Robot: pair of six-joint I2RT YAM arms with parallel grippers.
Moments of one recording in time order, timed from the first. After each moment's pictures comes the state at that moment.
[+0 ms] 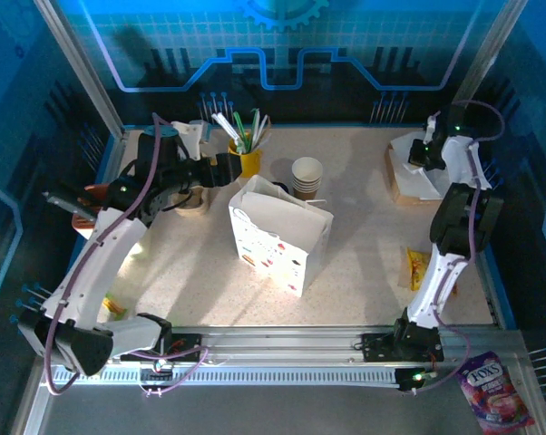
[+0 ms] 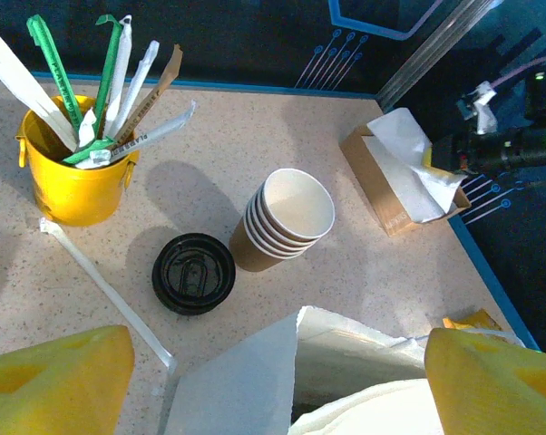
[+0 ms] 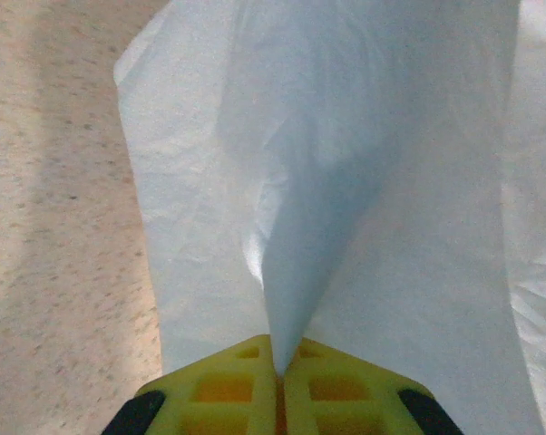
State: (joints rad) left arm -0.28 1.23 1.36 -0.63 0.32 -0.37; right arm -0.27 2.08 1.86 -0.84 -0.16 0.05
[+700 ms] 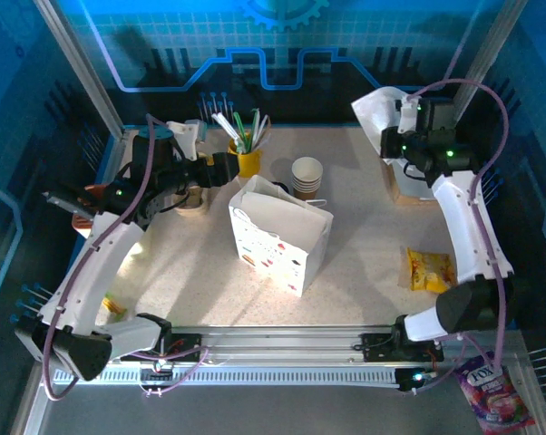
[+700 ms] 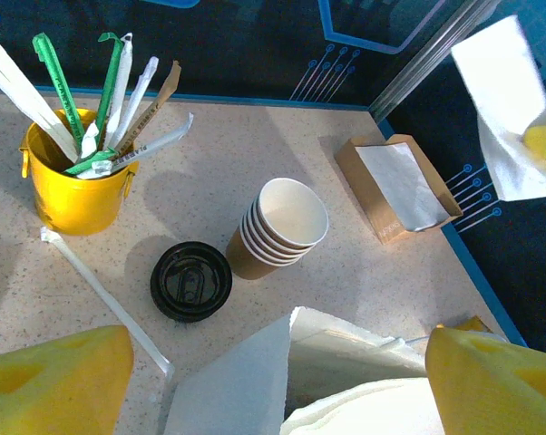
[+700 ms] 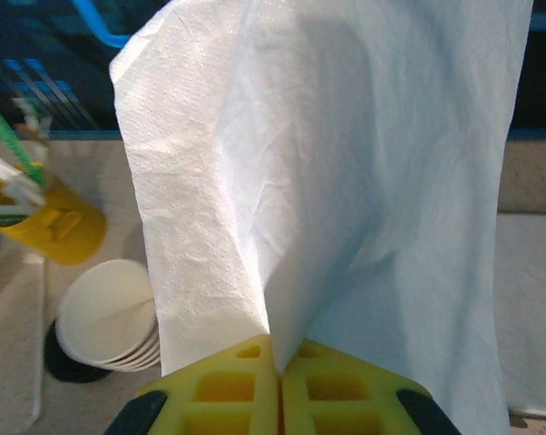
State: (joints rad) left arm -0.27 1.20 1.35 -0.62 0.32 -0.38; right arm 0.07 1.42 1.58 -0.76 -0.11 0.08
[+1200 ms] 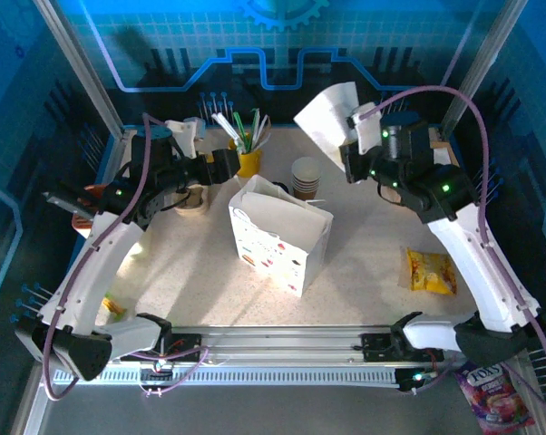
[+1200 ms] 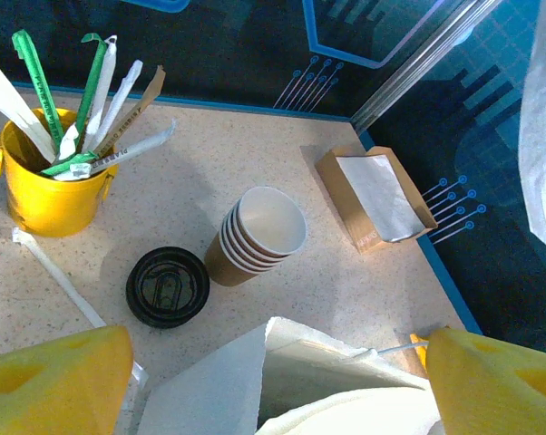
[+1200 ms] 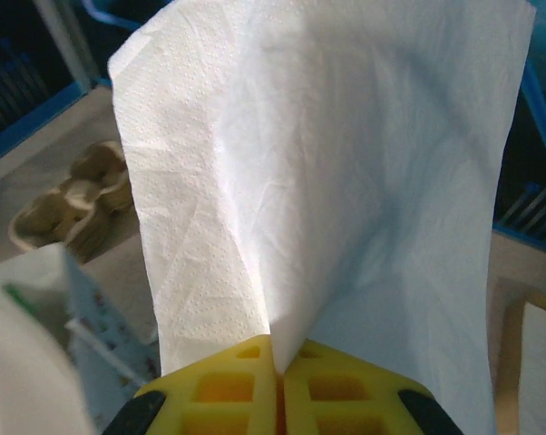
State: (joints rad) left arm -0.27 1.20 1.35 -0.59 0.35 -0.45; right arm 0.53 1.27 1.68 -0.90 0.08 0.00
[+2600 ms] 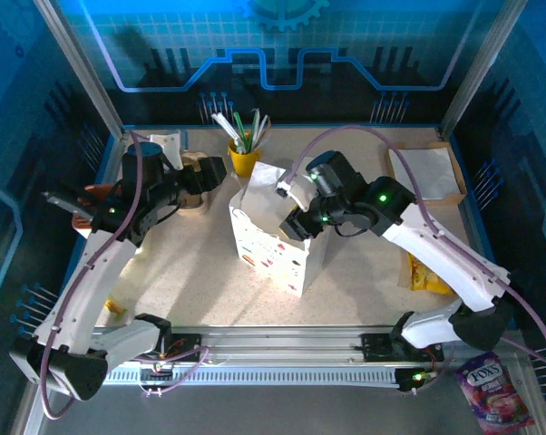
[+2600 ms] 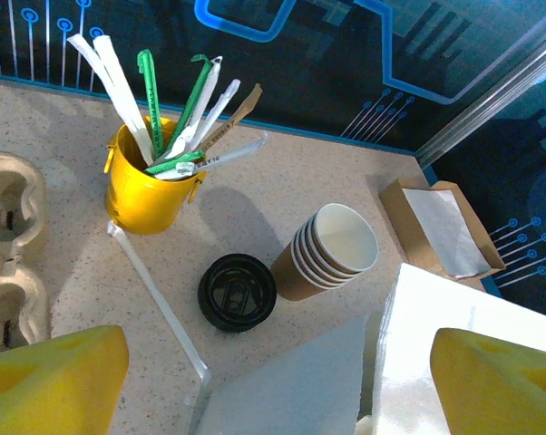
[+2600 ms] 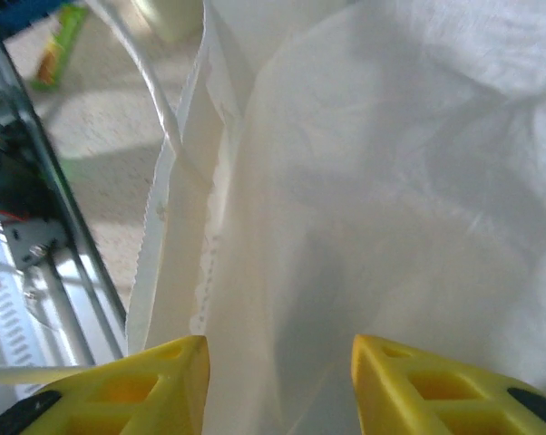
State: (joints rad) left arm -0.23 1.09 1.21 -0.54 0.22 -0.45; right arm 0.80 1.37 1.55 -1.03 -0.21 -0.07
